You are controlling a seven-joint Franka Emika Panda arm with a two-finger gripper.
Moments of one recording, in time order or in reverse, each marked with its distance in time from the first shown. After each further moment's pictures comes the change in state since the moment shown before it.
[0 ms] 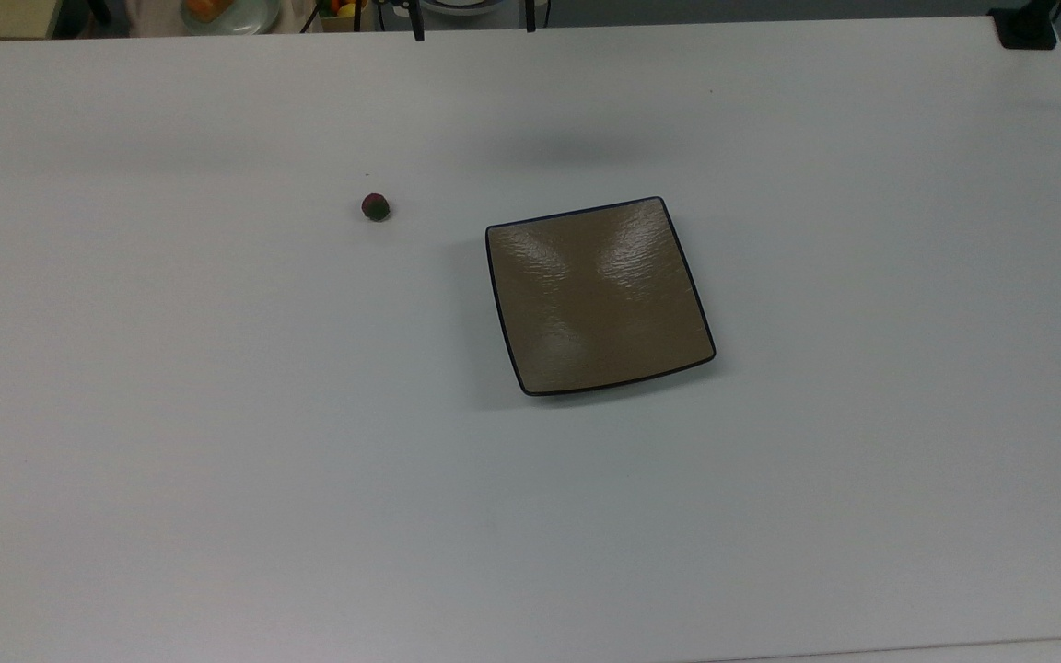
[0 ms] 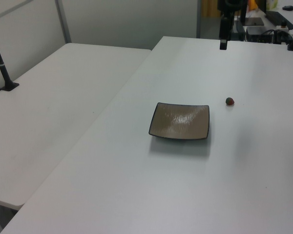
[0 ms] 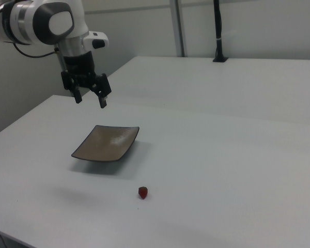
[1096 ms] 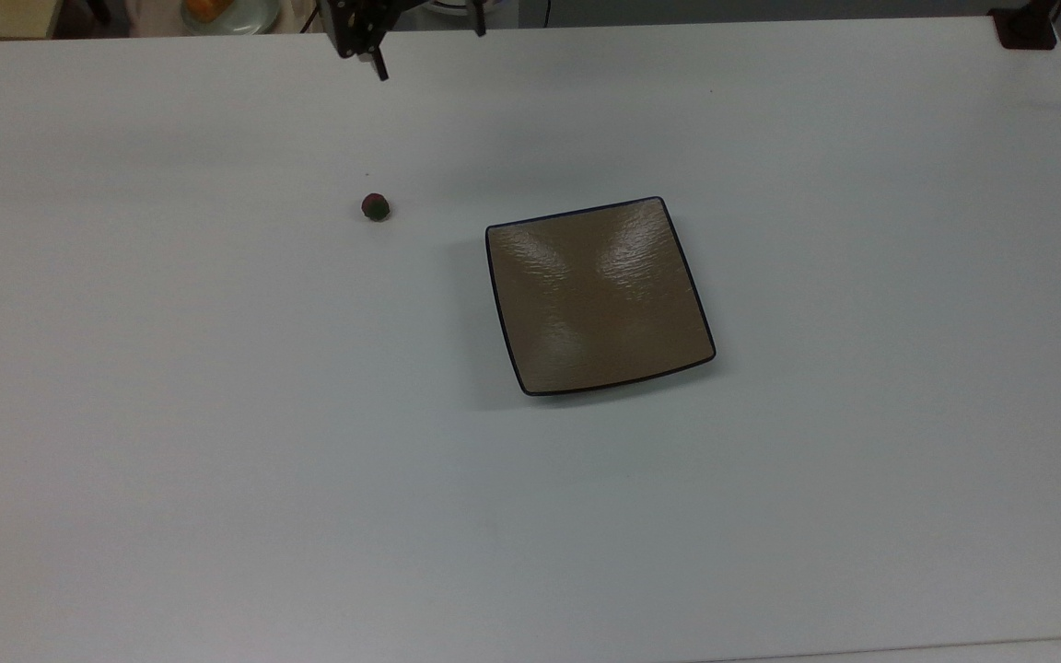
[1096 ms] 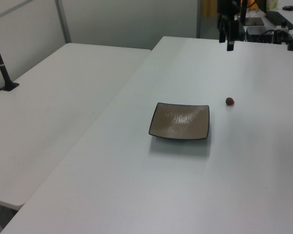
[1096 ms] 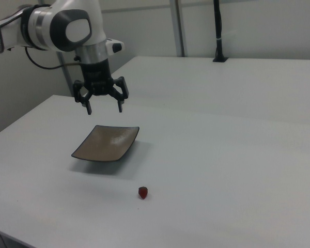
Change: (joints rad) arm -0.056 0.032 -0.028 -0.009 -0.001 0.001 -0.569
